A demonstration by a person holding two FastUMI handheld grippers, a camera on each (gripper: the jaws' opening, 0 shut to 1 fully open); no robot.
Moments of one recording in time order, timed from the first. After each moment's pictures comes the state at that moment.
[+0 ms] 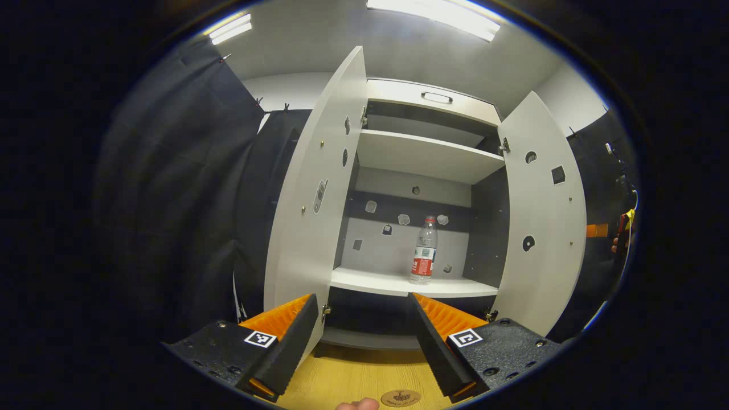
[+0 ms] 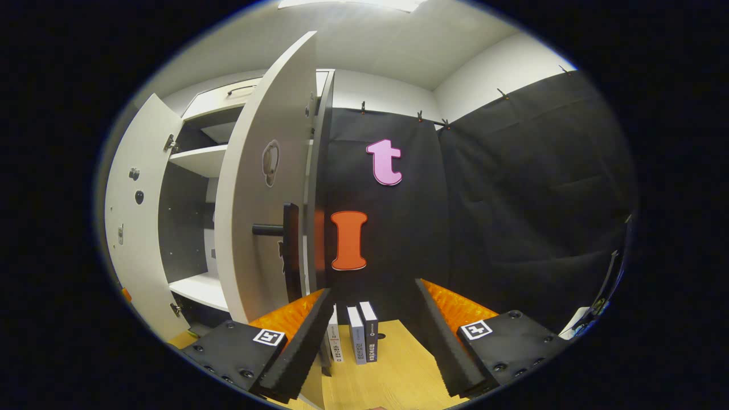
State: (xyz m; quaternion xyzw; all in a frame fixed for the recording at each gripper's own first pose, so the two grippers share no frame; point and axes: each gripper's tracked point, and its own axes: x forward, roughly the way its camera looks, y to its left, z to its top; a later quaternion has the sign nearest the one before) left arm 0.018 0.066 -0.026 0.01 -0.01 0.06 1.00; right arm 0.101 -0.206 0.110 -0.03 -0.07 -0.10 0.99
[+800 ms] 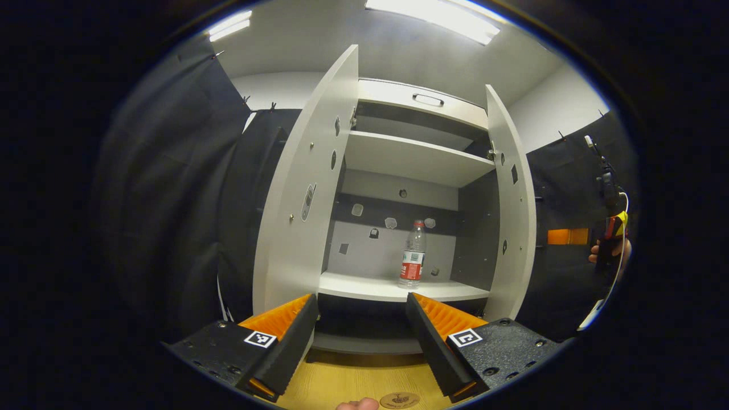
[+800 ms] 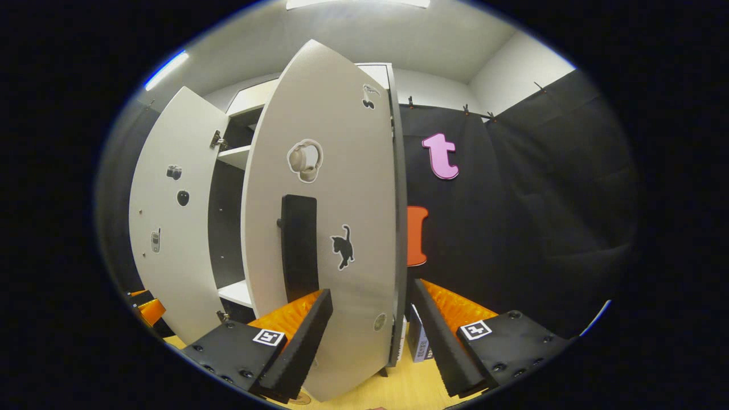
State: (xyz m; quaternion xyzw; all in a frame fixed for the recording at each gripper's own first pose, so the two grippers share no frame) left arm 0.026 0.070 -0.012 0.00 -0.02 0.02 1.00; right arm 0.136 -0.064 0.090 -0.02 -0.05 0.02 1.00
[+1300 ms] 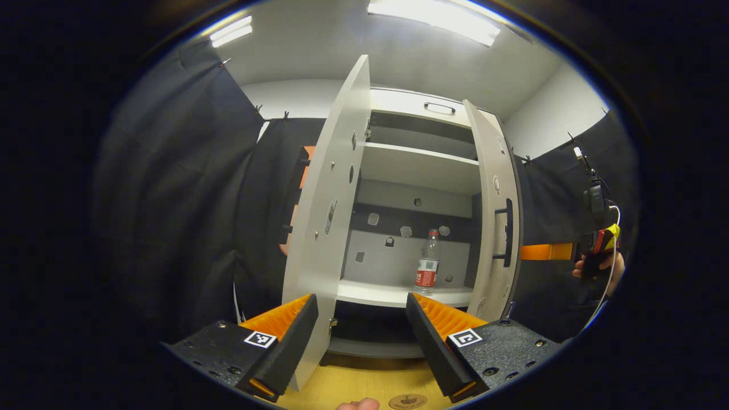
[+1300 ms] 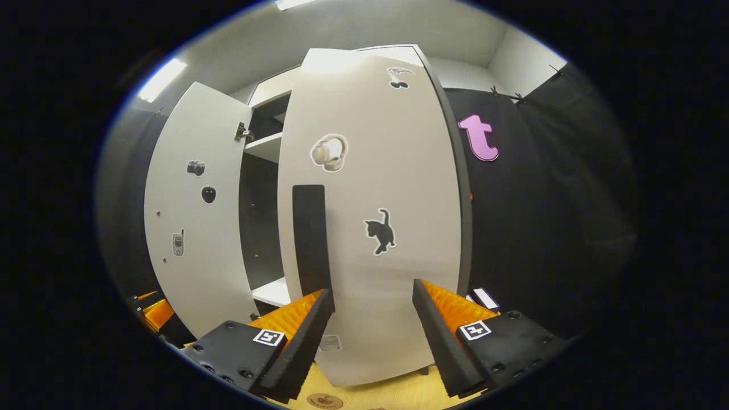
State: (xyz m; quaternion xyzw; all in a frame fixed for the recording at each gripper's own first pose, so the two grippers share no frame) left arm 0.010 0.093 0.006 0.00 -0.04 0.07 1.00; right arm 0.175 0.005 0.073 0.00 -0.02 0.10 1.00
